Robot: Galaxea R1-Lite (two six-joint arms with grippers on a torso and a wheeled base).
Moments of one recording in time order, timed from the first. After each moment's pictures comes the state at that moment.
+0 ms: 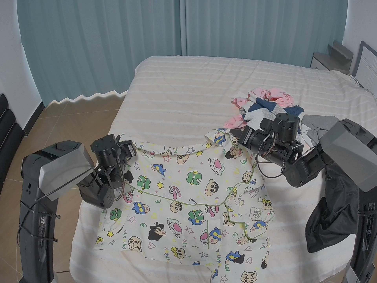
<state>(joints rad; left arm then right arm) -0.23 2.48 -1.12 -1.40 0.38 -0.16 0.35 2.30 -1.20 -1.00 0.23 0.63</state>
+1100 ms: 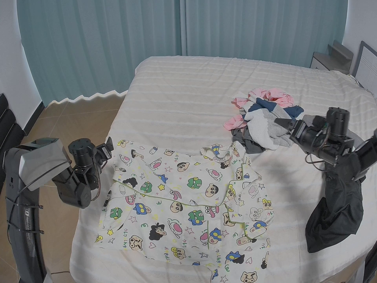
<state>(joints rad) -0.08 2.39 -0.97 -1.35 0.36 -0.31 0.13 1.94 -0.86 -0.90 0.22 0.67</state>
